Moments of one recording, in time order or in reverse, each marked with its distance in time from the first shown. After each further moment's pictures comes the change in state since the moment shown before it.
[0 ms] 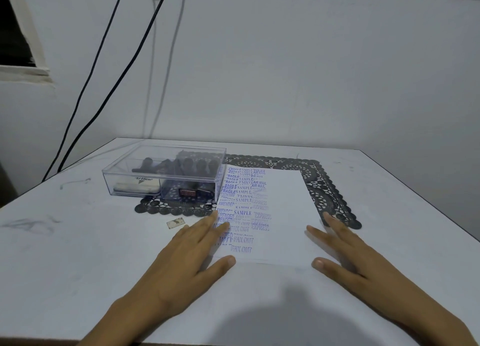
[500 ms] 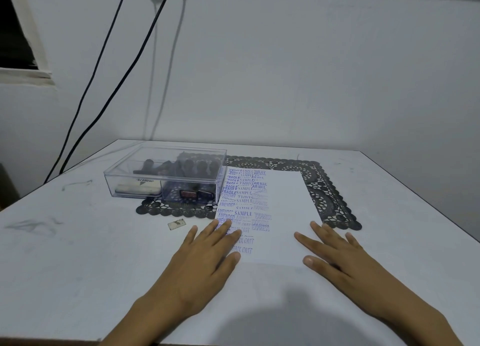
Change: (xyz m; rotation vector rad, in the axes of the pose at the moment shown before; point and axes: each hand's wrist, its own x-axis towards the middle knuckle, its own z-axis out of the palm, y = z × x) left_hand 0.011 0.011 0.014 0.040 -0.065 -0.008; right_hand 0.014 -0.002 0.013 -0.160 -0.103 0.017
